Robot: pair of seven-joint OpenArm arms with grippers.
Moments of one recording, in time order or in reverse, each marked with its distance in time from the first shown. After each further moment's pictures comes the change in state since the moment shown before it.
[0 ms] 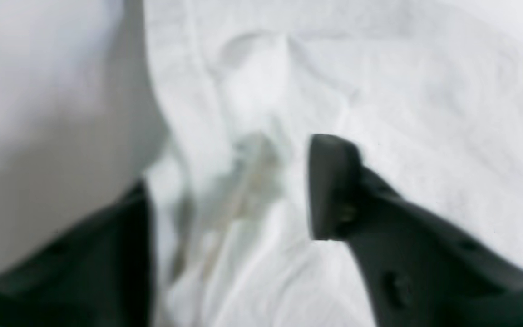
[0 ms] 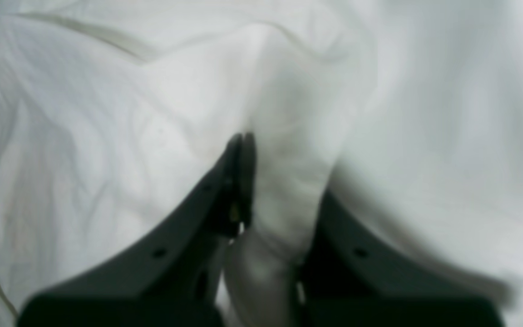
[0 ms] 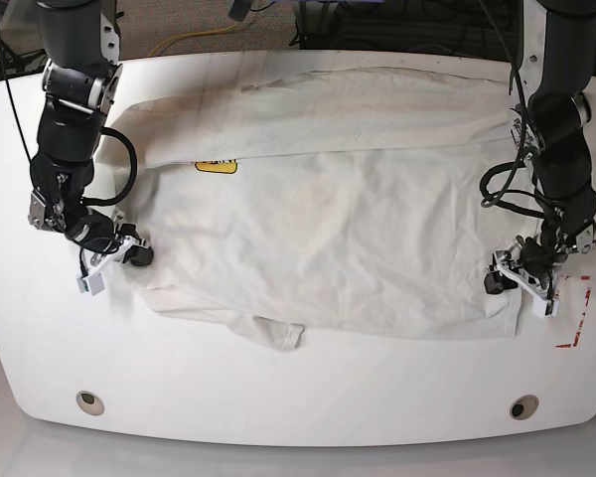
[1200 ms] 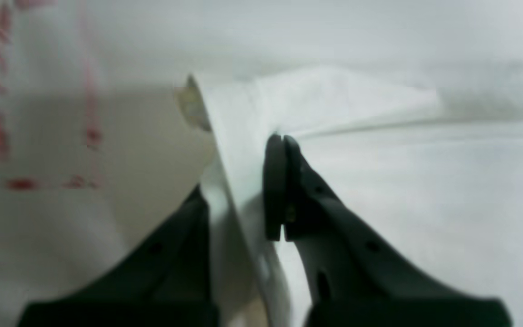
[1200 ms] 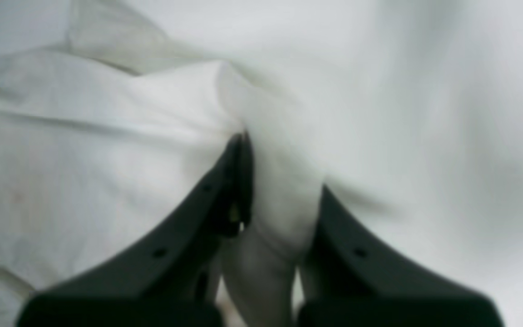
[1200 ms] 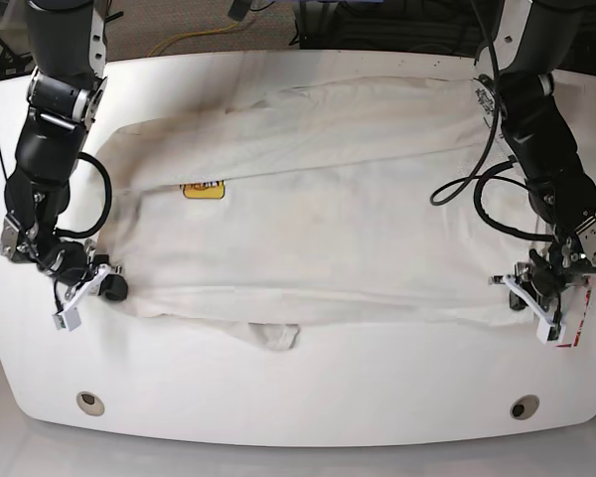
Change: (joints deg) left arm 8.0 8.2 -2.7 41.7 0.1 4.0 26.8; right arm 4.3 3.7 -0.3 8.7 0.0 0.5 -5.8
